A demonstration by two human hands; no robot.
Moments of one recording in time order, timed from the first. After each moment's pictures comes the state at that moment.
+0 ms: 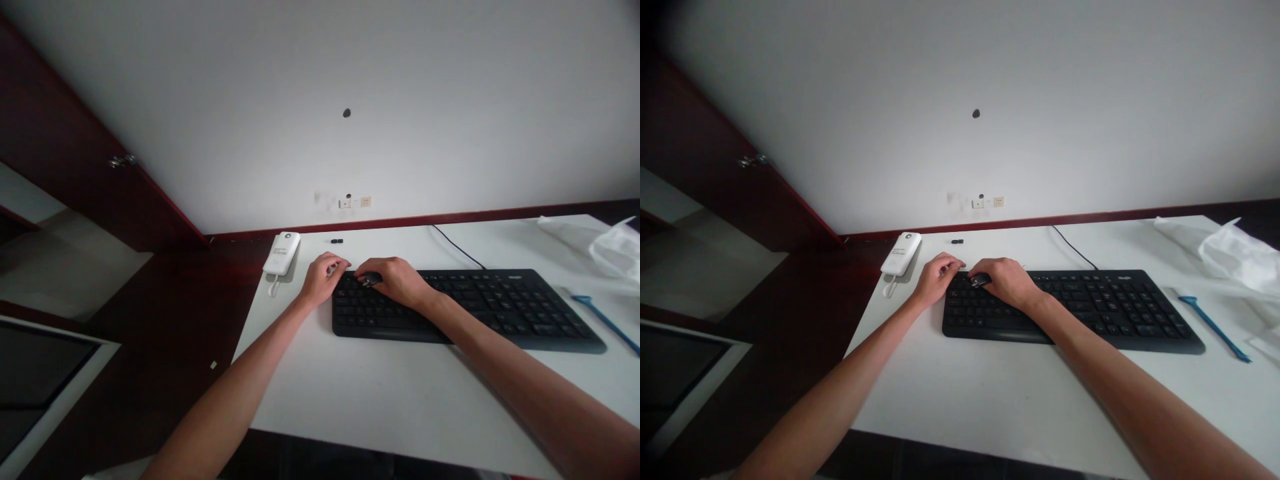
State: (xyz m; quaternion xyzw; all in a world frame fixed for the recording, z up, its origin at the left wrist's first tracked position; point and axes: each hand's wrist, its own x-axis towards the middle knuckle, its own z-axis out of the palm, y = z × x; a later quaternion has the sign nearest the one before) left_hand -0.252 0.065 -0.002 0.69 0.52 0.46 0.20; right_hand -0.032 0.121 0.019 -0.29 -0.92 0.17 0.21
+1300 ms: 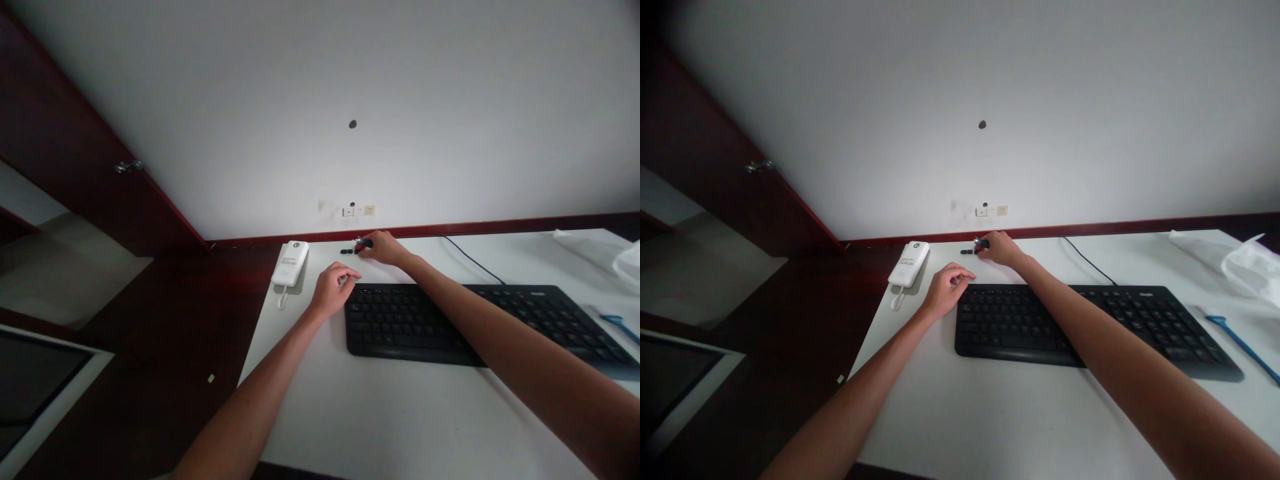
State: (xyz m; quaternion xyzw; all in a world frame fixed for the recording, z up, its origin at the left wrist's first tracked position) left_hand -0.258 0.072 -0.008 0.68 0.54 0.46 0.21; right_hand -0.093 0.237 0.013 -0.42 -0.86 0.21 0.18
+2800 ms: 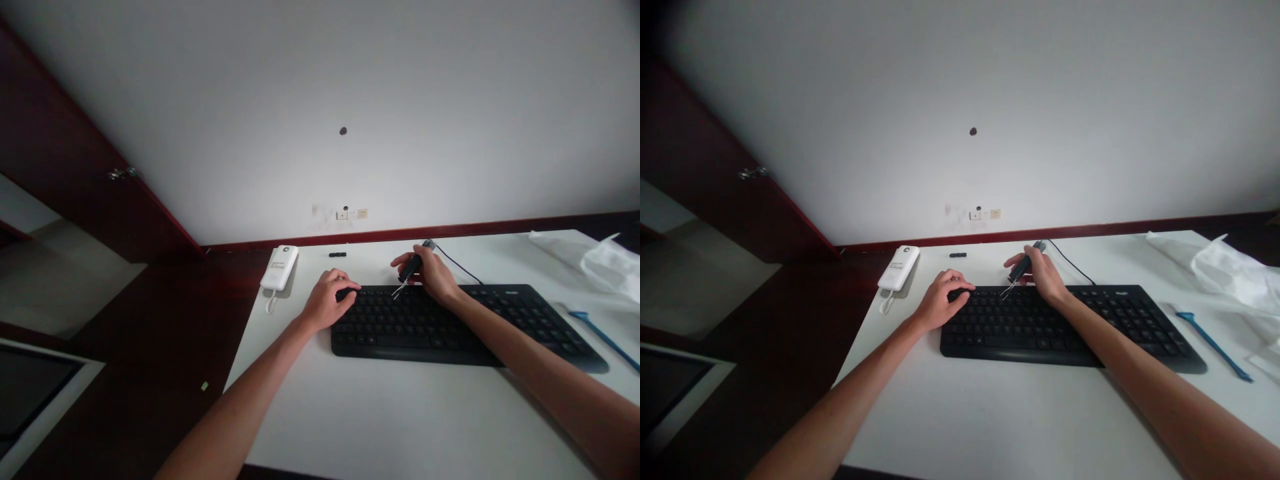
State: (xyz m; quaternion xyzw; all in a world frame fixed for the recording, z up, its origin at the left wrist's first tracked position) left_hand -0.243 0.057 0.003 0.76 0.50 0.38 0.16; right_hand 0.016 0.166 0.017 -0.45 -0.59 0.54 0.41
